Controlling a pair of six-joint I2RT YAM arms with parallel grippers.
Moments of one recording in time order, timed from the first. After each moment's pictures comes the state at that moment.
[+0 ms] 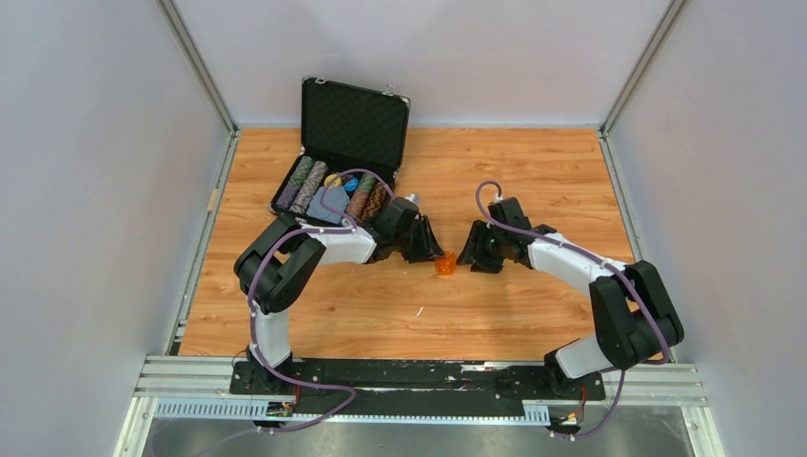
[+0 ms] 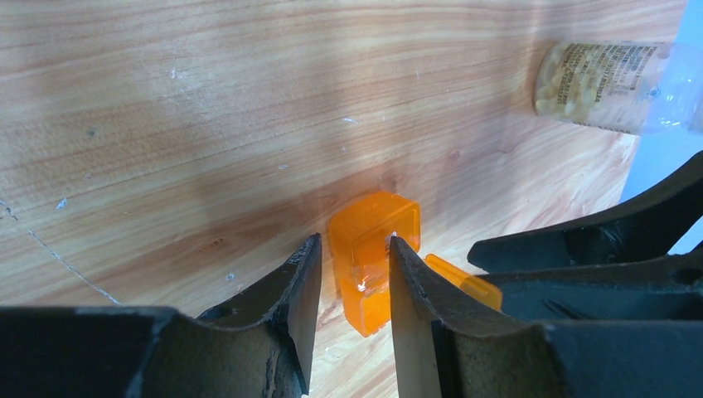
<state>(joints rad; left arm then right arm) -0.75 1.91 1.04 0.11 0.20 -0.92 0.41 1.47 0.78 -0.32 -0.20 0.71</state>
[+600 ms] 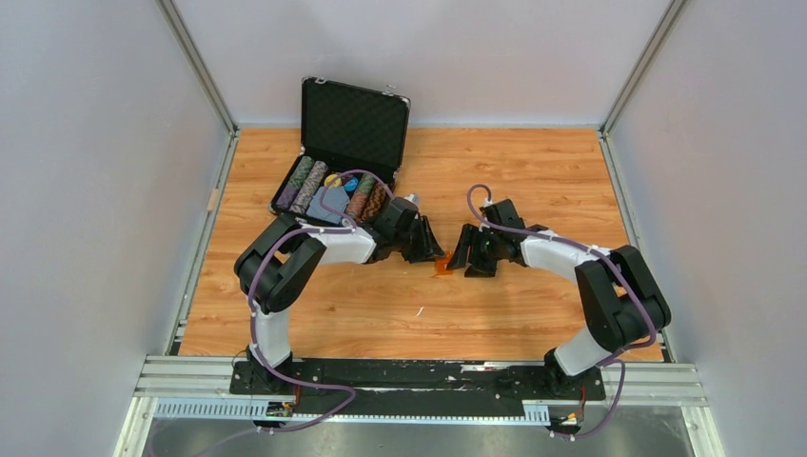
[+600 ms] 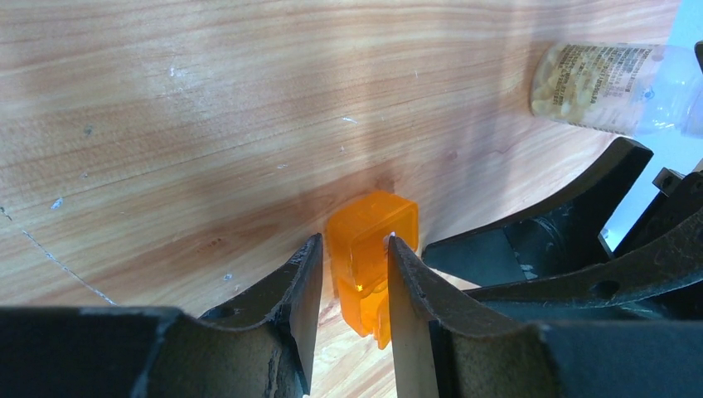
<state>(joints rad) -0.75 1.91 1.03 0.12 0.21 -0.93 0.41 1.56 0.77 -0.24 -0.34 0.66</state>
